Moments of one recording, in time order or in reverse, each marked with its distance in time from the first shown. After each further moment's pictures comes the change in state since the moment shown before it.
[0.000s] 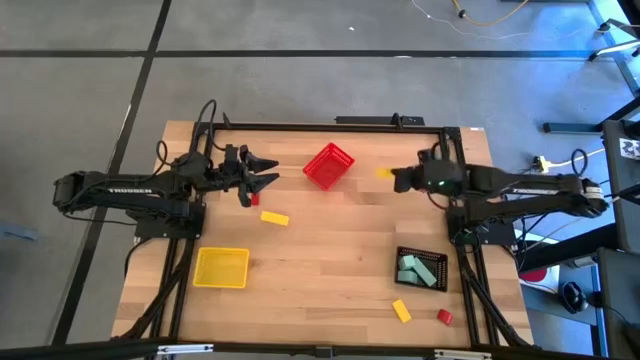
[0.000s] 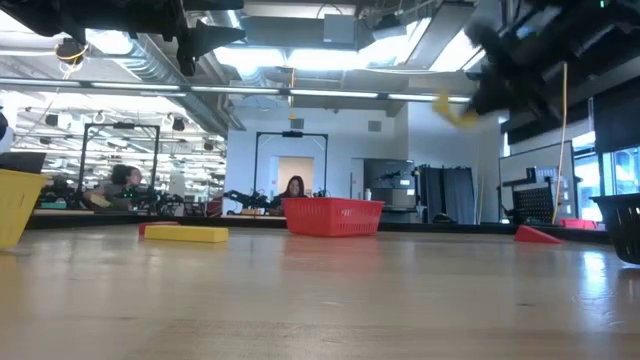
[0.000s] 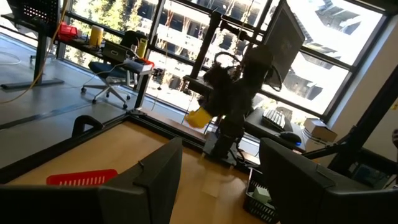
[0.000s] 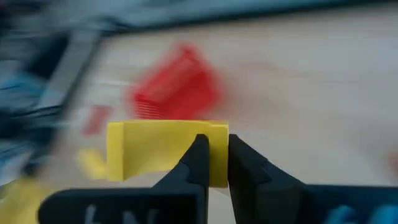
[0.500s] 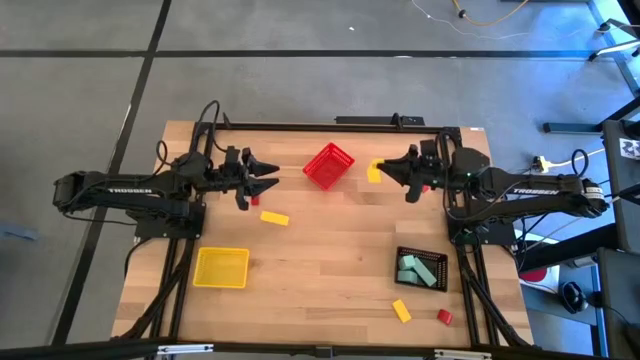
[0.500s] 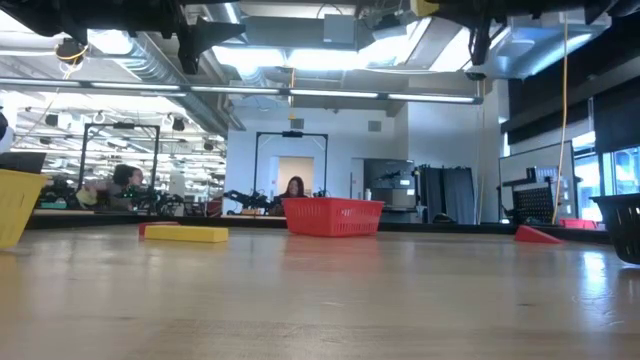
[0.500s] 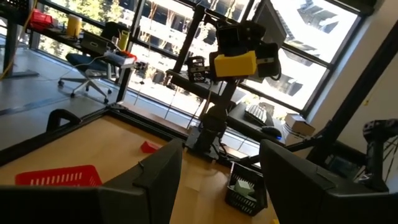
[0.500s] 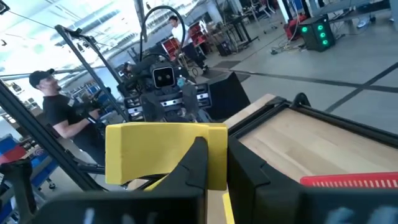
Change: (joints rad) left arm 0.000 0.000 0.000 0.000 0.082 -0.032; right arm 0.000 -0.006 0.001 0.622 -0.345 -0.451
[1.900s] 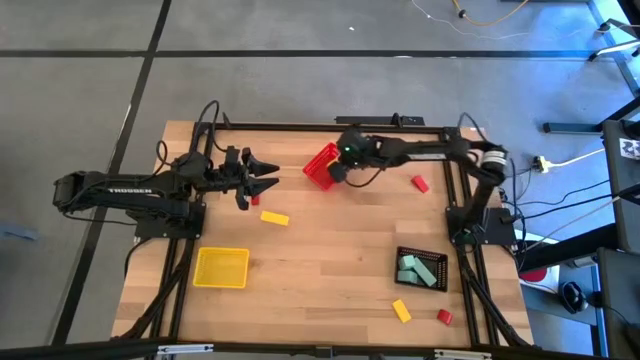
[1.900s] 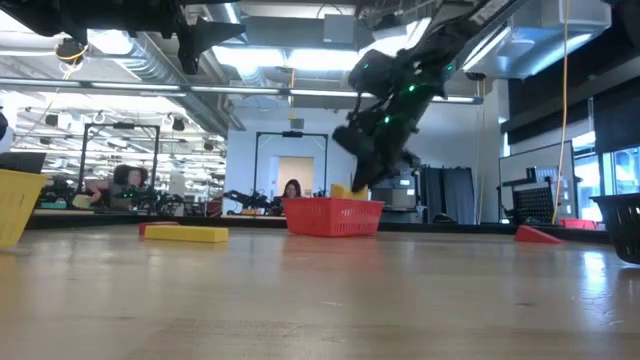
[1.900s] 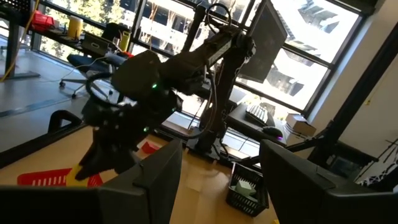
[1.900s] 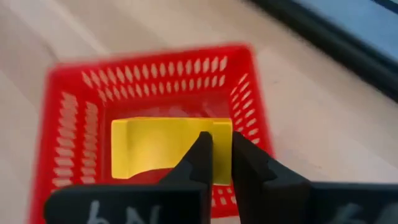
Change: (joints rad) left arm 0.000 0.000 0.000 0.001 -0.003 0.006; right arm -0.260 1.023 0.557 -0.494 0.140 -0.180
